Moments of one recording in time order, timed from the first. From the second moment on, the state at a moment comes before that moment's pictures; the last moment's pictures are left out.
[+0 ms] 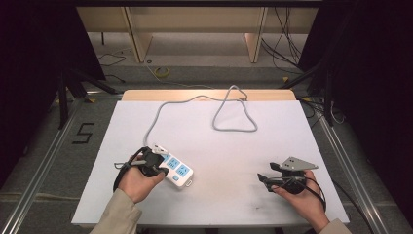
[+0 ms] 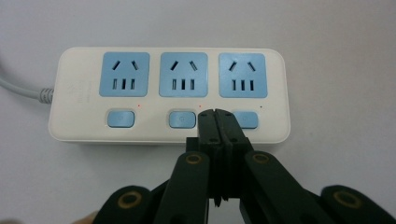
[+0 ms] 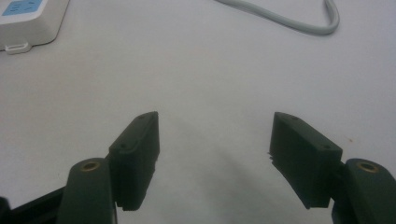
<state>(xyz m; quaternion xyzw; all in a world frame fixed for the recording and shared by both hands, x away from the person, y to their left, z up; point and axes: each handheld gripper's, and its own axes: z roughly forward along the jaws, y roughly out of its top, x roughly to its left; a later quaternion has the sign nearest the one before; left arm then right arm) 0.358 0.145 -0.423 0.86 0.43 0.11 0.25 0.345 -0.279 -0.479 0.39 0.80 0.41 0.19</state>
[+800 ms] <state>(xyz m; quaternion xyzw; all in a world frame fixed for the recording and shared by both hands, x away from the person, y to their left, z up) 0.365 0.134 -0.422 0.86 0.43 0.09 0.24 0.345 -0.279 -0.479 0.39 0.80 0.42 0.19</state>
